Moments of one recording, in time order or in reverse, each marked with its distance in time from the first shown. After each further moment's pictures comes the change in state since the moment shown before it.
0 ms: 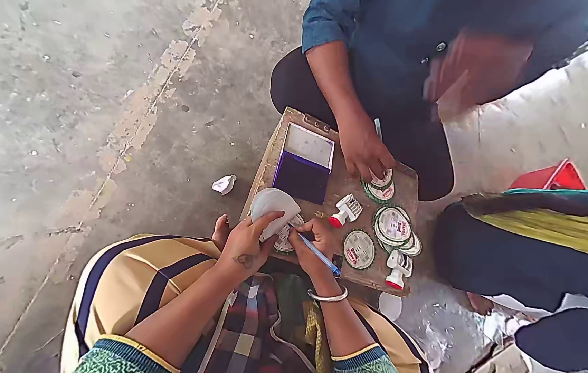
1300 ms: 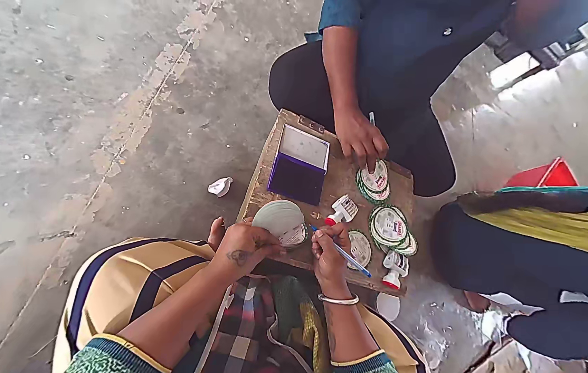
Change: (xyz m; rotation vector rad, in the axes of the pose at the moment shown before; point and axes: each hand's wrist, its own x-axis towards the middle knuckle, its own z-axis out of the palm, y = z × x) left_hand 0.004 0.000 -0.011 -0.116 -0.109 0.038; right_hand 0.000 0.001 -0.019 0.707 0.146 0.109
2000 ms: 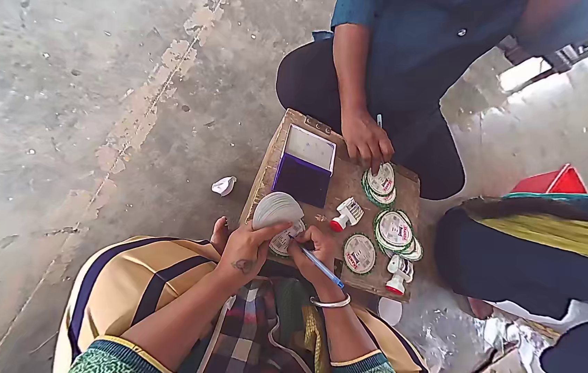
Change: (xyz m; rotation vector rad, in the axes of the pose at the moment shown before) left_hand -0.004 -0.011 0.020 0.136 0.254 0.152; right_hand -0.001 0.013 0.004 -0.665 -0.306 -0.226
